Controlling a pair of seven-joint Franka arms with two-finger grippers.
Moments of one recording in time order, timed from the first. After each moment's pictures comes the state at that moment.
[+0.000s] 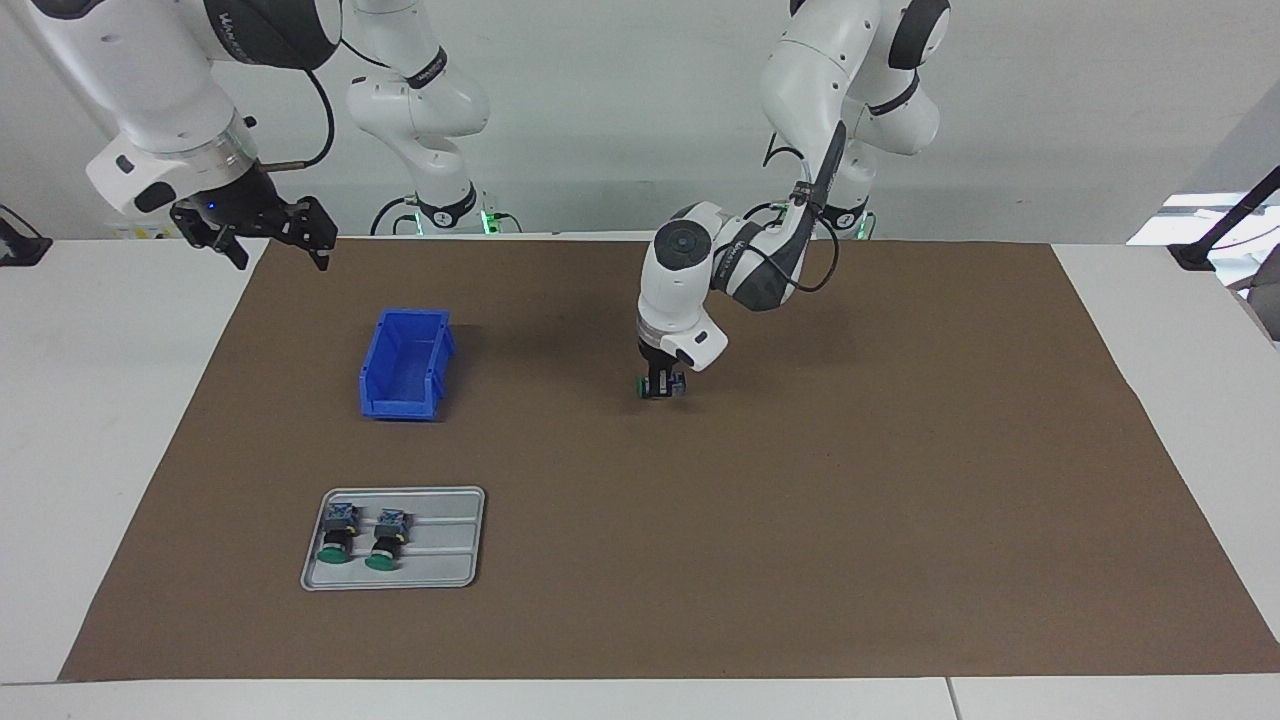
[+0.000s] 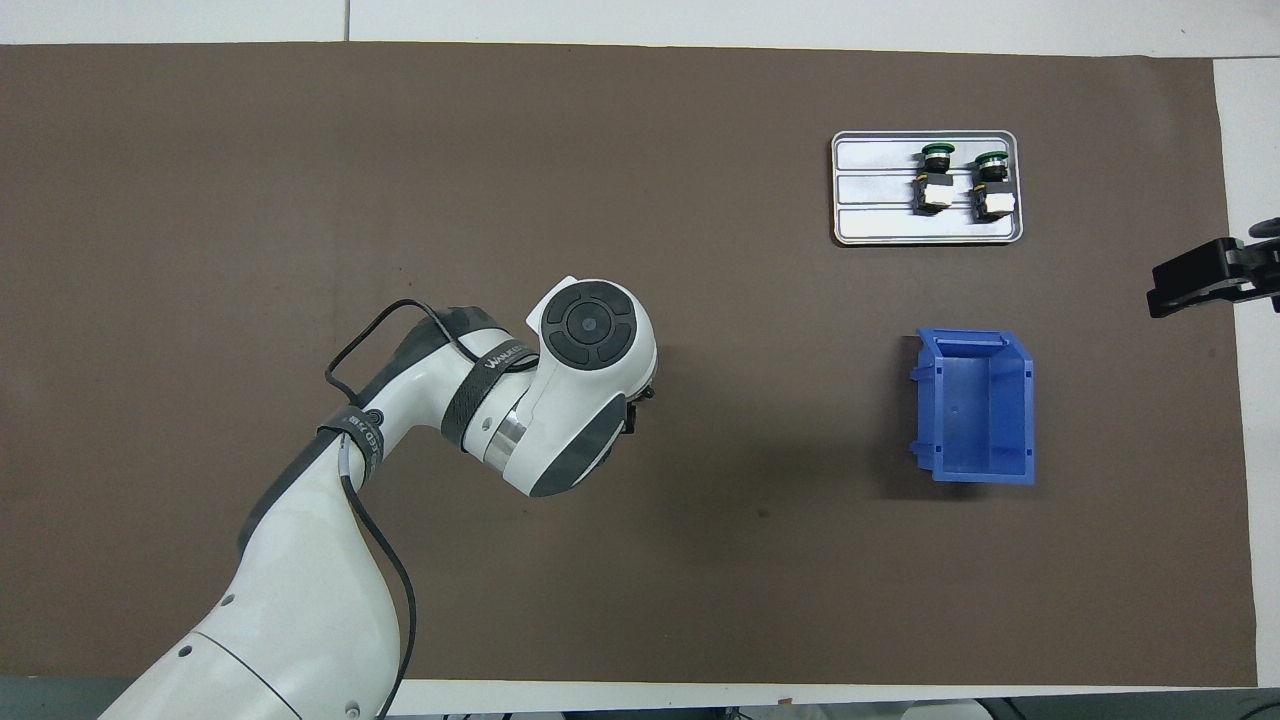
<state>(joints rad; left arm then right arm) -0.76 0.40 -0.05 -1.85 -0.08 2.26 -2.23 -0.04 0.00 0.00 -1.55 -0.06 1.43 -0.05</state>
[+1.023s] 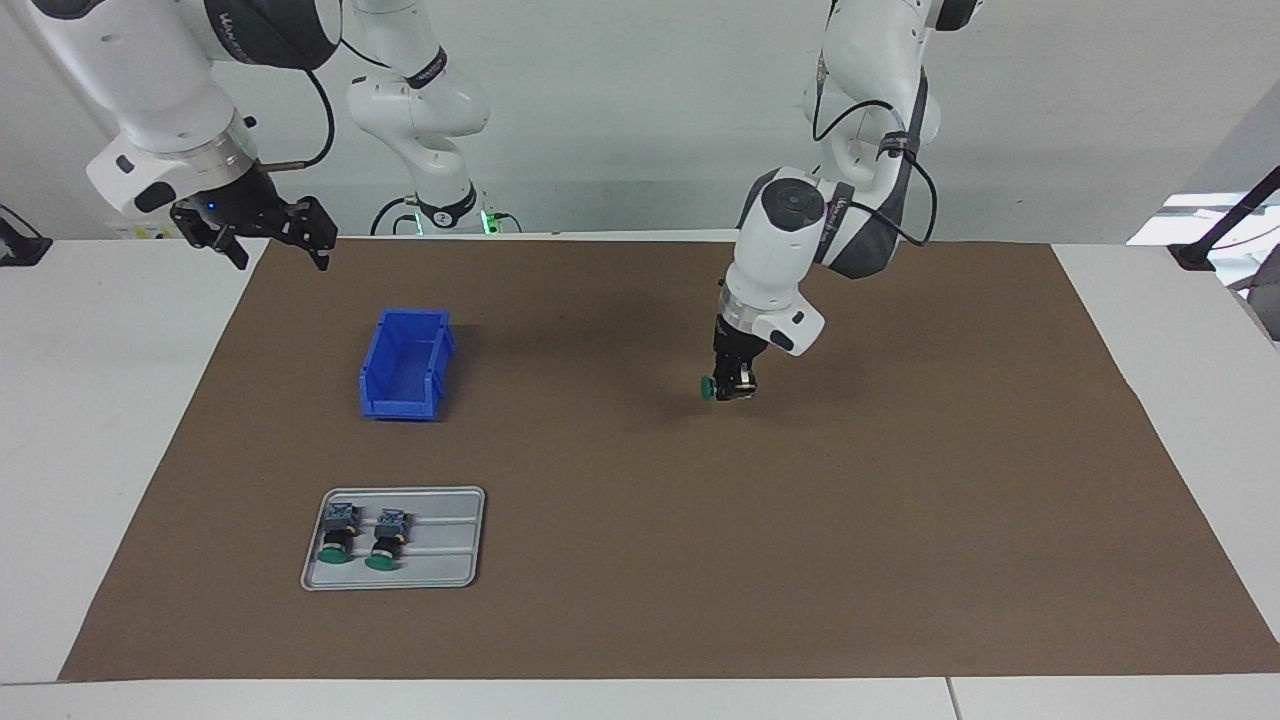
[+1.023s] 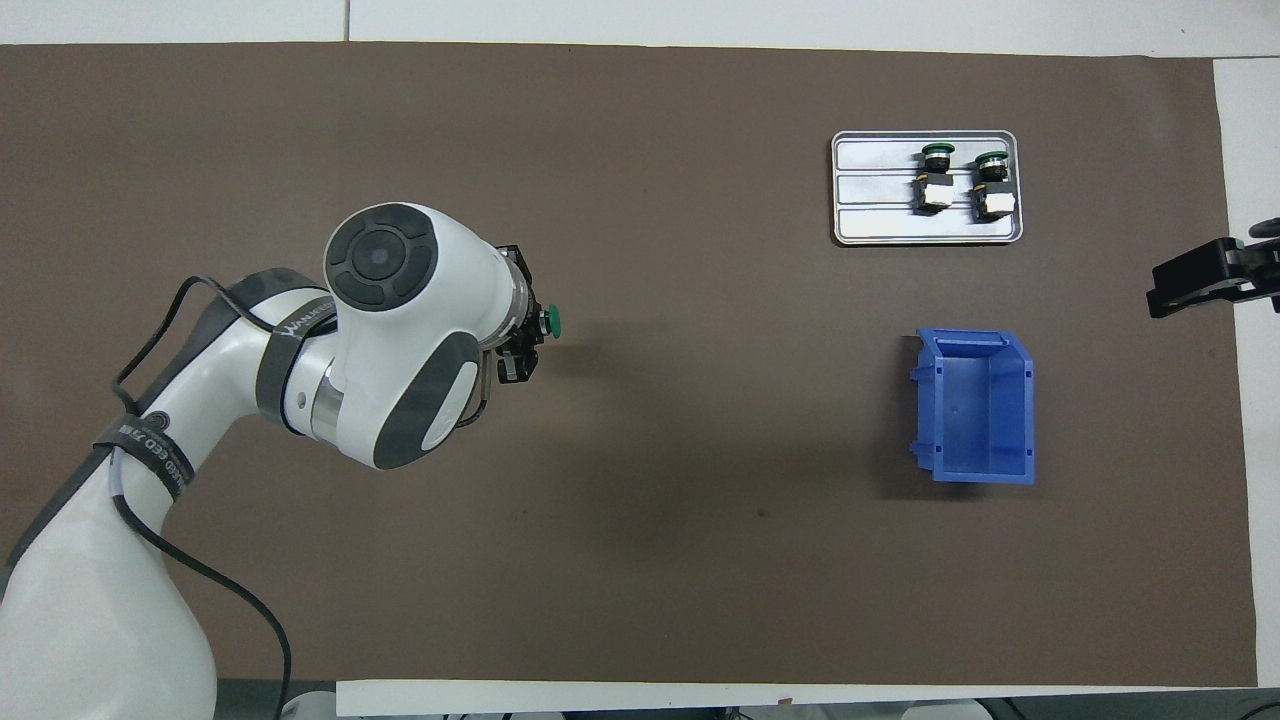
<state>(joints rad) -0.60 0.19 0.01 -1.97 -0.19 2.22 -2.00 -0.04 0.00 0.00 -1.55 -0.06 1.43 -0.05</state>
